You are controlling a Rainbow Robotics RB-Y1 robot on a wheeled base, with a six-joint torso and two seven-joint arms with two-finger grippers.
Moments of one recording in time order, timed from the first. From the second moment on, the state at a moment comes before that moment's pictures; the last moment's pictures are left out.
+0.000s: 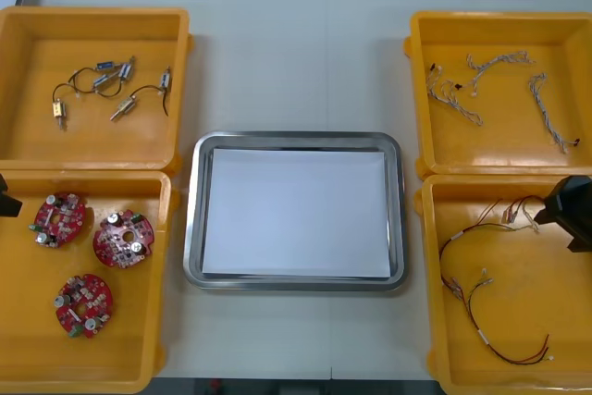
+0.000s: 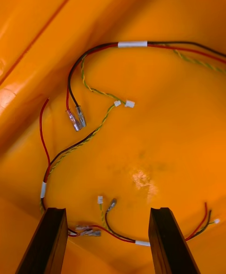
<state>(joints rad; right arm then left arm) -0.07 -0.83 -0.15 -2.13 -0.87 1.73 0.44 -0.09 0.81 0.40 -2.16 0.92 1.90 -1.50</state>
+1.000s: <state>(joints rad) -0.03 -0.65 0.00 -2.13 -0.66 1.69 0.14 0.22 0.71 0.52 -2.29 0.96 1.71 -1.97</state>
